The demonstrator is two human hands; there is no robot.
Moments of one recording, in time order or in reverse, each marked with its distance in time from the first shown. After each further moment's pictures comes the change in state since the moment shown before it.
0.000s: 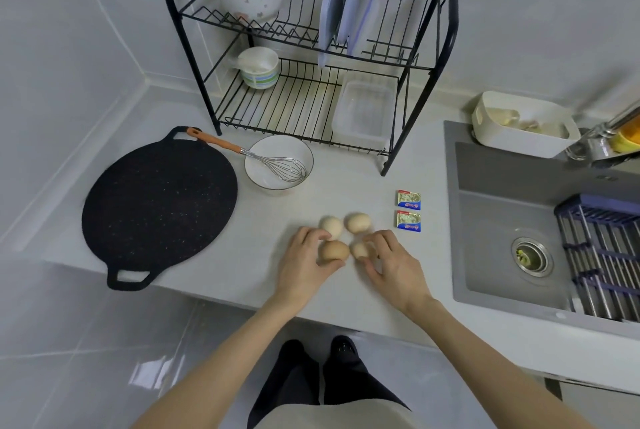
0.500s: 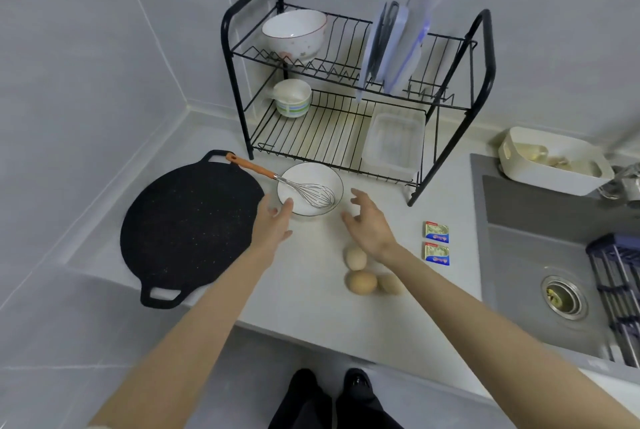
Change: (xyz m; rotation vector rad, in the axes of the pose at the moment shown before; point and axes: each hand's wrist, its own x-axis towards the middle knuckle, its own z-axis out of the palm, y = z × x) left_hand 0.086 -0.018 -0.110 -0.741 0.154 -0.569; right_hand 0.126 -0.095 -0.018 0.470 -0.120 0.215
